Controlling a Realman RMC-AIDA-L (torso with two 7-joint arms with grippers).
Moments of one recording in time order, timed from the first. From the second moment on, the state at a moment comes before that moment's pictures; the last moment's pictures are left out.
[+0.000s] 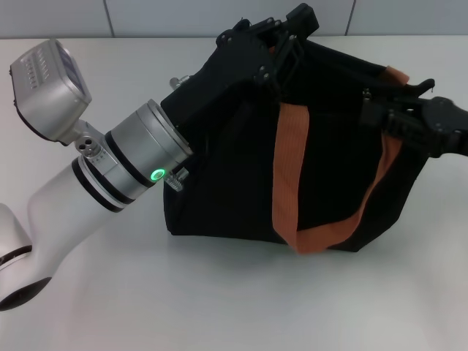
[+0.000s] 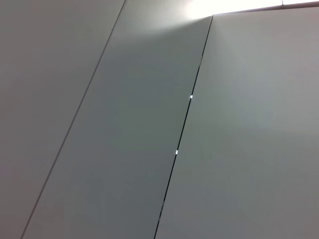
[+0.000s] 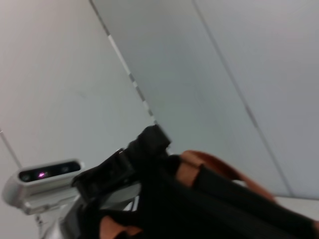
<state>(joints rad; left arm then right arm) -0.79 -2.08 0.13 -0.27 1.85 1.58 -0.64 0.40 2.09 -0.72 -0.77 -1.71 -1.68 1.61</state>
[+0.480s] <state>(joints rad) -0.79 -2.08 0.13 -0.28 1.85 1.58 -0.64 0.40 2.08 -0.73 -0.77 -1.71 -1.68 1.62</state>
